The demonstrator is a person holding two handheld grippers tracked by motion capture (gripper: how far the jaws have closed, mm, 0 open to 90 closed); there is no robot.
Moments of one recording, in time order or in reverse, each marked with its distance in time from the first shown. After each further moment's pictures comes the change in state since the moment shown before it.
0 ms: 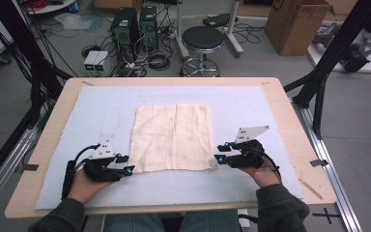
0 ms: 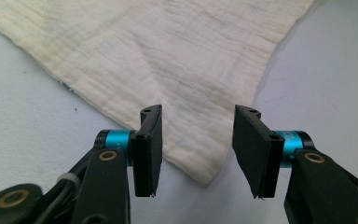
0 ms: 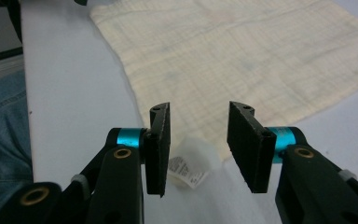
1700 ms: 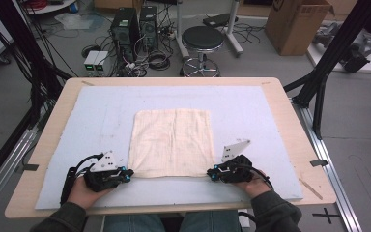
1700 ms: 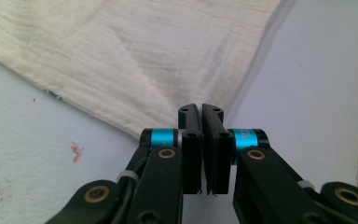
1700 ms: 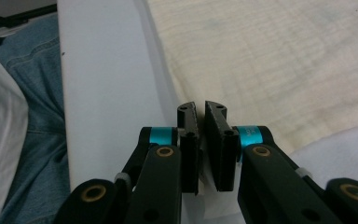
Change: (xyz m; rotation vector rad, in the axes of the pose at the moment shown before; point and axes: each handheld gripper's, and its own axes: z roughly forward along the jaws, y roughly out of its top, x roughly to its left) left arm -0.020 -0.011 -0.003 0.041 -0.036 0.110; right arm 0.026 -0.026 0.036 0.140 0.140 -0.045
